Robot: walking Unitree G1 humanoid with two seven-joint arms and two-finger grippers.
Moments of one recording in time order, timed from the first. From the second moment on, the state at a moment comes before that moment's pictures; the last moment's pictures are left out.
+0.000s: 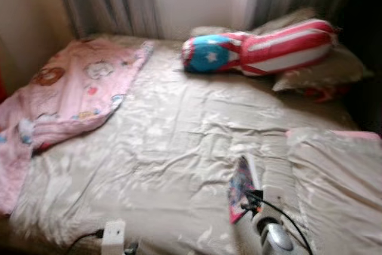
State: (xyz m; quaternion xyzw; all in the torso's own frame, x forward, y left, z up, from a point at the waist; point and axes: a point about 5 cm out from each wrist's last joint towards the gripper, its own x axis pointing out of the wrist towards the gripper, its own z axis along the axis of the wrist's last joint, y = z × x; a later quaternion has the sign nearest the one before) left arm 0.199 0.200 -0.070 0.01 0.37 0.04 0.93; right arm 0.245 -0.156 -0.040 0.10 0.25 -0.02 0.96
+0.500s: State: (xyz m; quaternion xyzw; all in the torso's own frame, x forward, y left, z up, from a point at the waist) left arm 0.251 0.187 -0.027 0.00 0.21 0.02 0.98; right arm 0.249 -0.151 -0.035 0.10 0.23 0.00 0.97
